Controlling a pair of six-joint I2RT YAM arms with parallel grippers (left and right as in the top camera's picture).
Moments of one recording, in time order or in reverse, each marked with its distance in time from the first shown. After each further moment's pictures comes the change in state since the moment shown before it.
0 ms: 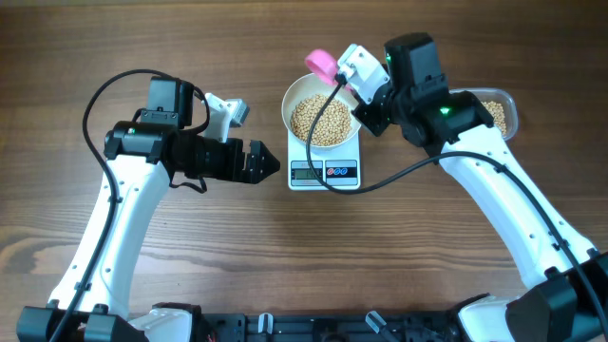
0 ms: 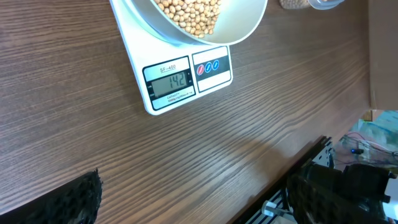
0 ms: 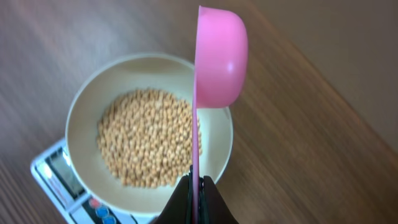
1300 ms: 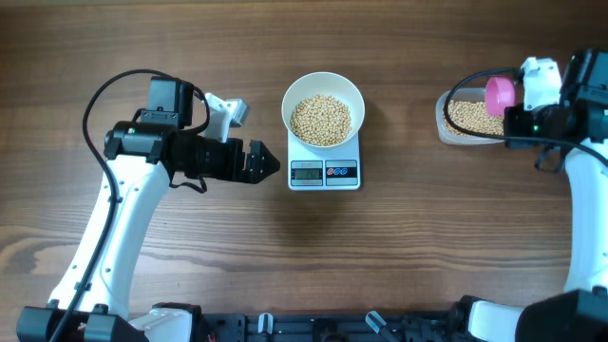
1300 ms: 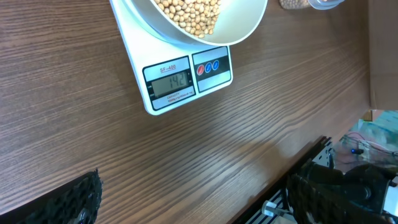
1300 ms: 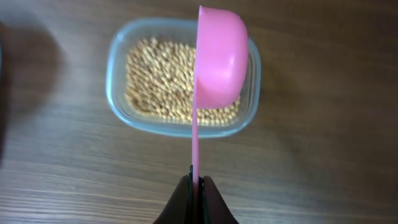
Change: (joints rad) left arm 0.000 0.000 0.000 0.000 0.000 0.000; right arm -0.668 -0.097 -0.023 -0.385 0.066 0.091
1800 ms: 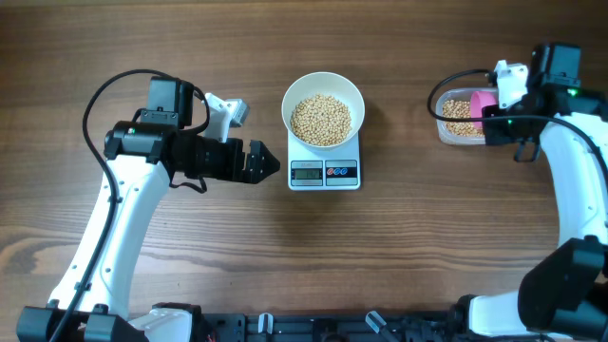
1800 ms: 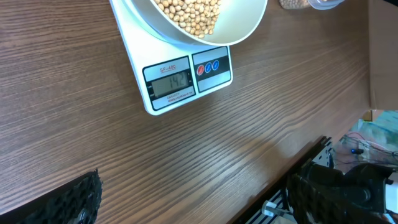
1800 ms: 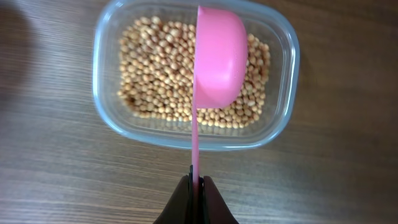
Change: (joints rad) left arm 0.000 0.000 0.000 0.000 0.000 0.000; right arm 0.088 0.143 -0.002 0.031 0.101 0.068
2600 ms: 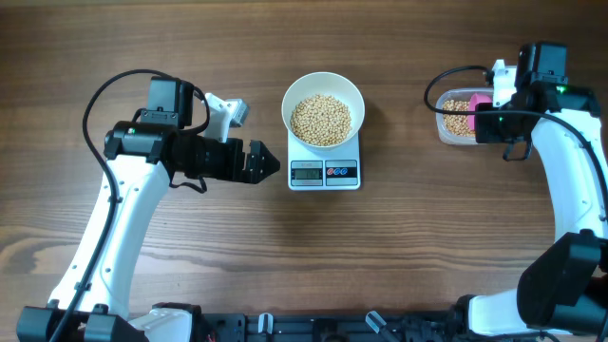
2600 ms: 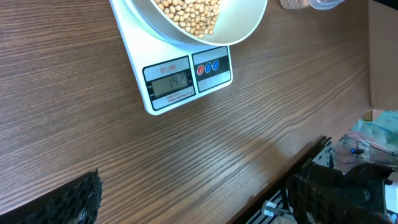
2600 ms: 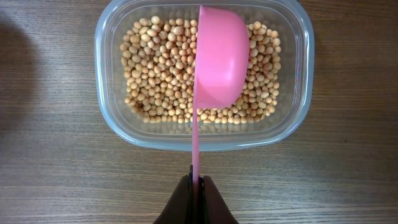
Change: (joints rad) left arm 0.000 0.000 0.000 0.000 0.000 0.000; right arm 0.029 0.015 0.000 -0.005 -0.006 0.138
